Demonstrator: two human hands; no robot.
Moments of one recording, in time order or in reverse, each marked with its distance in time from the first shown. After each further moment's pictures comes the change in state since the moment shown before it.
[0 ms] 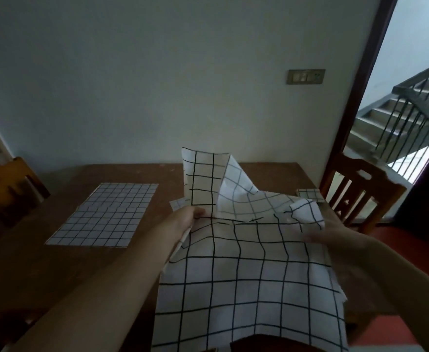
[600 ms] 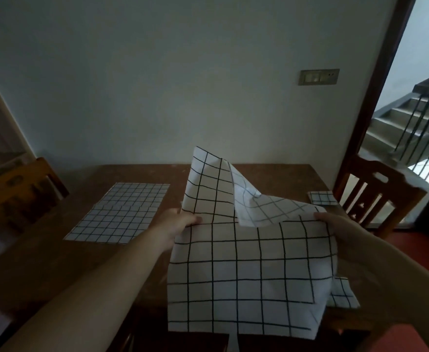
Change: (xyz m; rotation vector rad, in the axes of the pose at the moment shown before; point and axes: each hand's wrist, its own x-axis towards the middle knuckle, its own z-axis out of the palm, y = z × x) left_hand -0.011 -0.009 -0.038 0.090 0.077 0.004; right_hand 0.039 0.015 -0.010 0.351 0.397 0.167
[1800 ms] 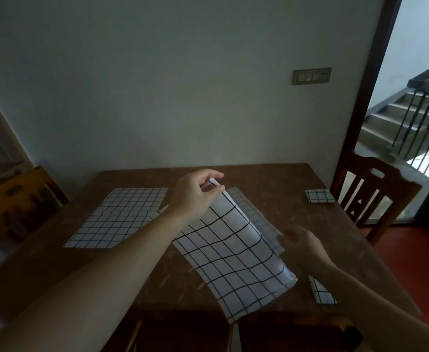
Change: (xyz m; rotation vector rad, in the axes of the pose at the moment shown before) left_hand -0.034 0.061 0.034 0.416 0.066 0.820; right_hand -0.031 0.044 0.045 -0.568 -0.016 -0.370
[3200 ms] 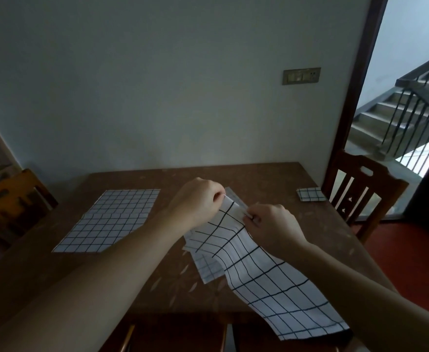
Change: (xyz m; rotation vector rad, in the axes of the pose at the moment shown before) left_hand 0.010 0.016 0.019 0.552 -0.172 0.276; right_hand -0.004 -0.066 -0.002 -0.445 0.144 -0.526
